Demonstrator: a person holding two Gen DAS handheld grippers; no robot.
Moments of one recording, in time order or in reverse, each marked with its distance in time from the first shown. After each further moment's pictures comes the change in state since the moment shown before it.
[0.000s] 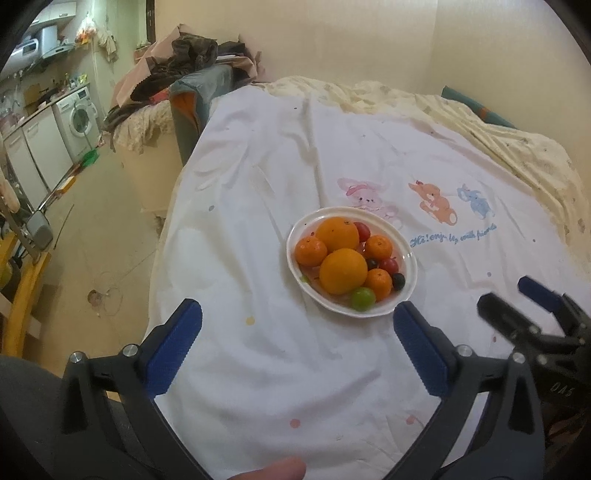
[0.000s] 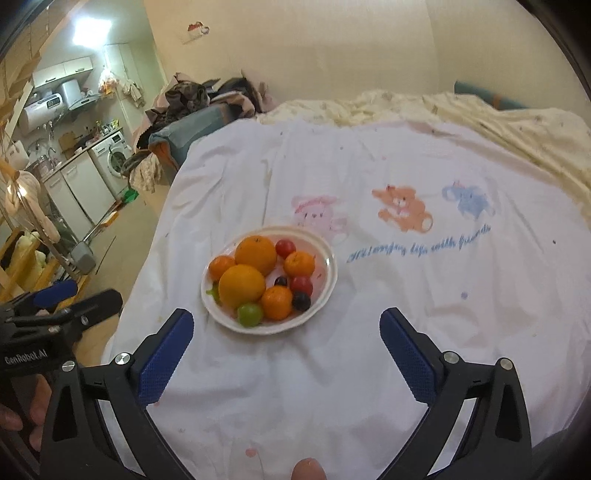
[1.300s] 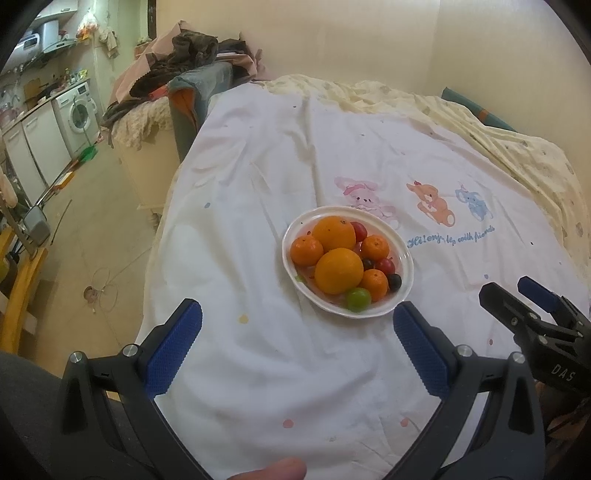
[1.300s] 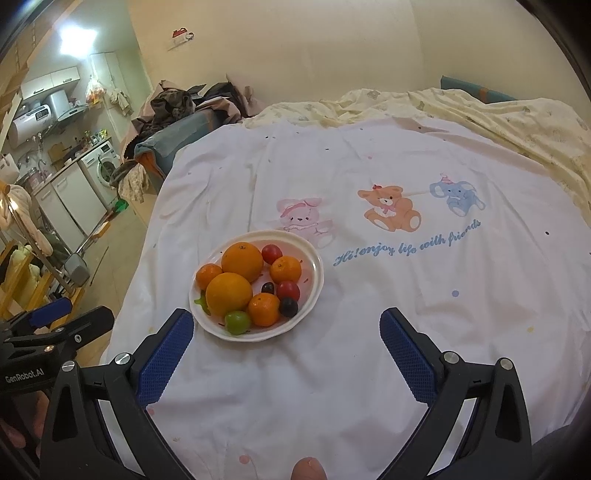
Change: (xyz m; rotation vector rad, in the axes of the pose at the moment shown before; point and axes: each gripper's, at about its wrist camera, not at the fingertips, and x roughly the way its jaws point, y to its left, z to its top) left arm 0.002 -0.002 0.000 -0.022 -0.002 -0.015; right arm 0.004 -0.014 0.003 0.044 0.007 -0.026
